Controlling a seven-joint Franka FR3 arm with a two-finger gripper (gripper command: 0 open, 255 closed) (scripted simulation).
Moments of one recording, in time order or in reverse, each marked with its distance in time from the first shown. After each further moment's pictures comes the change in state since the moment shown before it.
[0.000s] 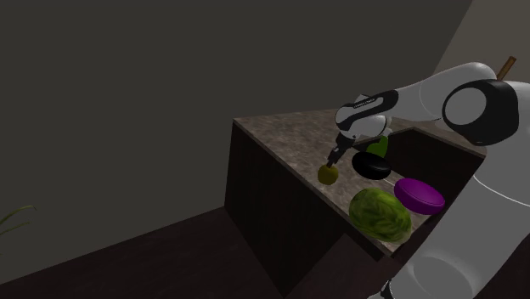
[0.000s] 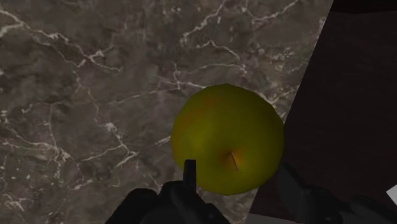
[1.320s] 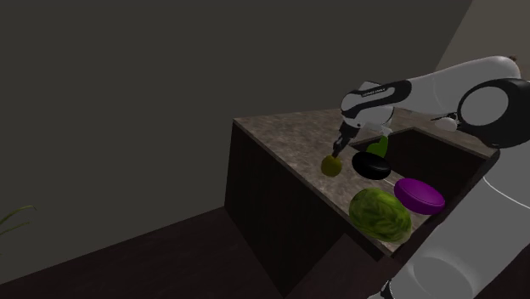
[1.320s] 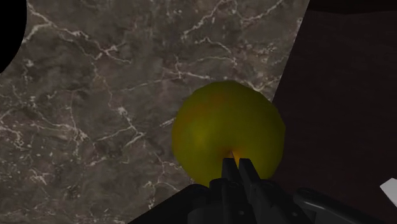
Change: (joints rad) arm 0.004 -0.072 0.001 0.066 -0.059 -0.124 0.052
